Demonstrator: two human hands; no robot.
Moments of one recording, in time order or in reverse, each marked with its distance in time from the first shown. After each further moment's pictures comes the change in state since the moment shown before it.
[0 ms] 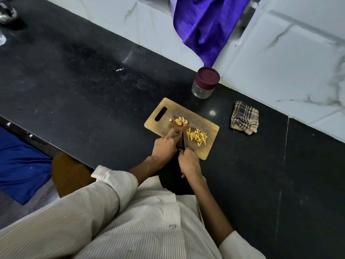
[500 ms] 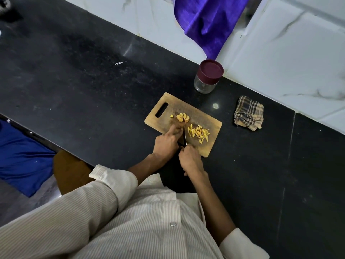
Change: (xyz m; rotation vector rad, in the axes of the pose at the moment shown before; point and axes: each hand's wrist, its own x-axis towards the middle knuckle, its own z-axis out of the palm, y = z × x) left_hand 0.003 -0.001 0.005 -0.002 -0.023 -0.032; right_hand 0.013 0.002 0.001 -0.107 -0.047 0.024
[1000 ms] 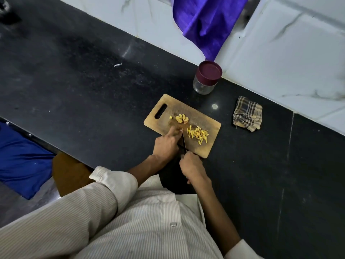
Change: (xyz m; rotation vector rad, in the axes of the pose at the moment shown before) left_hand 0.002 0.002 0.001 0.072 -0.045 -0.032; right_hand -0.007 0.012 0.000 -0.056 -0.089 0.057
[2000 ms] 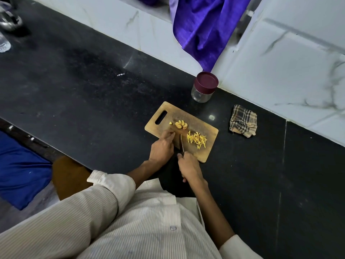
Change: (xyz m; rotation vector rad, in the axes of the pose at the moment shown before) left_hand -0.007 -0.012 0.000 -0.286 0.153 -0.023; right_hand -0.004 -0.007 0.003 0.131 0.106 -0.102
